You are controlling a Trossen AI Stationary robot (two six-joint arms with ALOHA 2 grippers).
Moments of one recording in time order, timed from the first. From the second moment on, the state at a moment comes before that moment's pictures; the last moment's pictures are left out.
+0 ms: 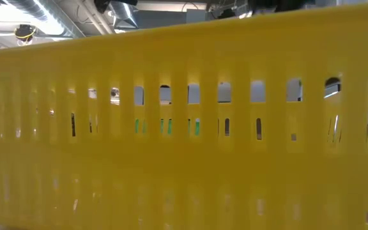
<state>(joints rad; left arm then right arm) 0.02 0.91 0.97 -0.33 -0.27 -0.01 -0.42 1.29 1.21 -0.82 0.21 0.37</state>
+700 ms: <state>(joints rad) -0.07 1.04 1.31 -0.83 -0.45 -0.23 0.19 1.06 1.21 -0.52 0.21 0.18</state>
